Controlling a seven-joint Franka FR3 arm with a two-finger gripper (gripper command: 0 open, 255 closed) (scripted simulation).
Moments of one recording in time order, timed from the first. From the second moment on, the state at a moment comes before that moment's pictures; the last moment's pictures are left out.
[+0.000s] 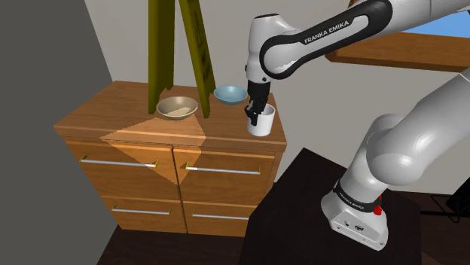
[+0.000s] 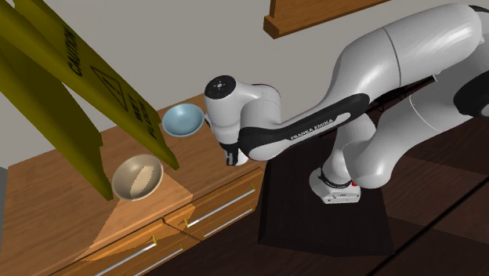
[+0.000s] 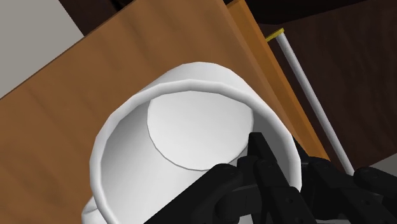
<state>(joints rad) 0.11 -0.37 0.02 -2.52 0.00 2.10 0.05</state>
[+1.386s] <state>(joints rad) 0.11 -0.45 0.02 -2.31 0.00 1.81 0.05</state>
